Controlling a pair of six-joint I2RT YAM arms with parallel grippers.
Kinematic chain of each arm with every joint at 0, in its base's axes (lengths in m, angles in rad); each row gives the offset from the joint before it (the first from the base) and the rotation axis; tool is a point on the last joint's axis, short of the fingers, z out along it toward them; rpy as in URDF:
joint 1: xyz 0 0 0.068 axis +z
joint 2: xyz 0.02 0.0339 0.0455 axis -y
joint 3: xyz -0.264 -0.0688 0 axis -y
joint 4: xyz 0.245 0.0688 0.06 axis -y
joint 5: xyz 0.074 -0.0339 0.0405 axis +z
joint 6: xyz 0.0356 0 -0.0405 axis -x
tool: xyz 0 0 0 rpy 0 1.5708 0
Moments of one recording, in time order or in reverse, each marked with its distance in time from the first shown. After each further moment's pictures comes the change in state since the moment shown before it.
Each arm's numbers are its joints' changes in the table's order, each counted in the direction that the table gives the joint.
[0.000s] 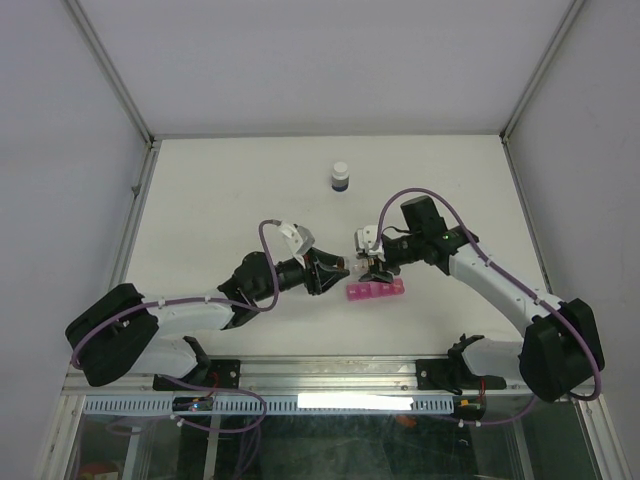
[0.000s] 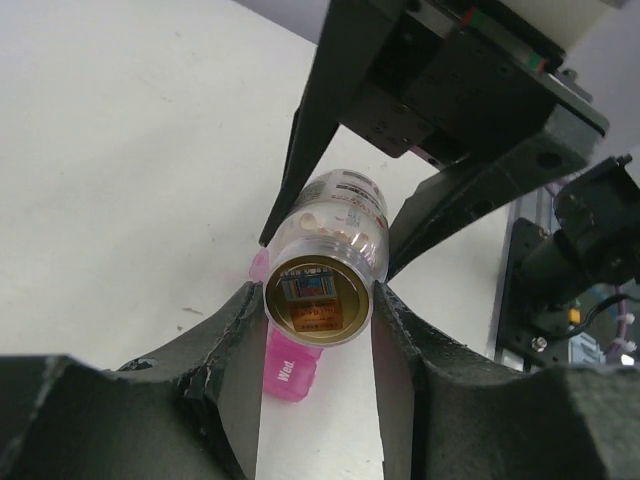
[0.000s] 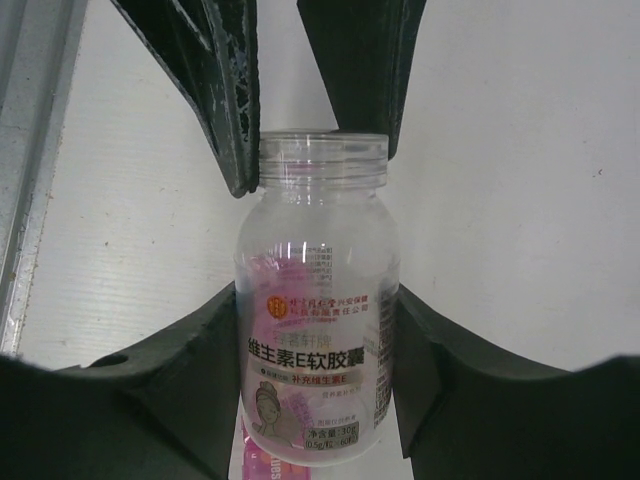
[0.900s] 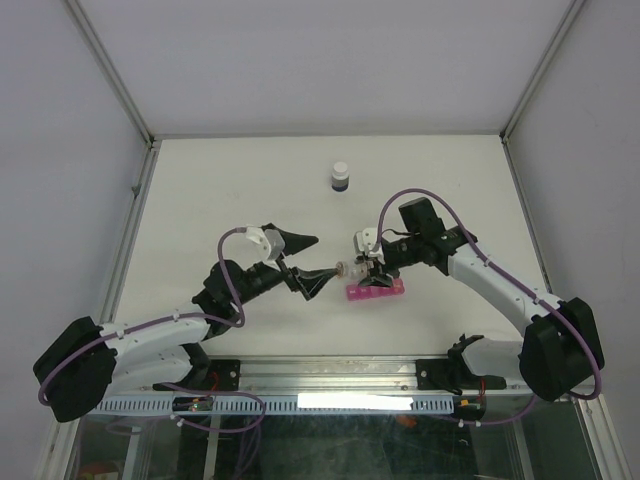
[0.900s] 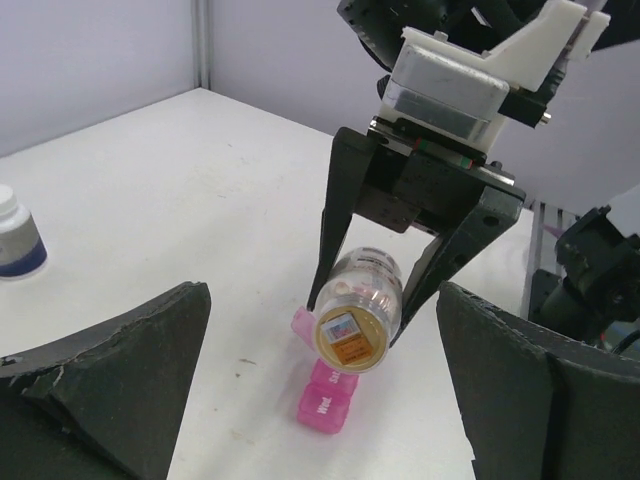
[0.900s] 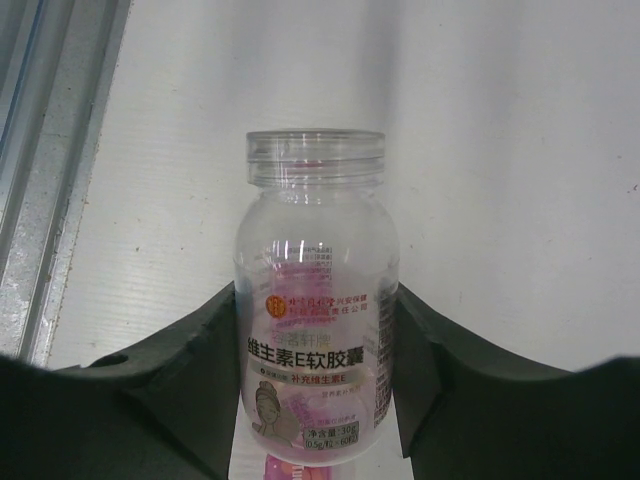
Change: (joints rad) left arm 0.018 0.273 -0.070 -0.038 0.089 -0.003; right arm 0.006 -0.008 0.005 -0.024 0.026 0.000
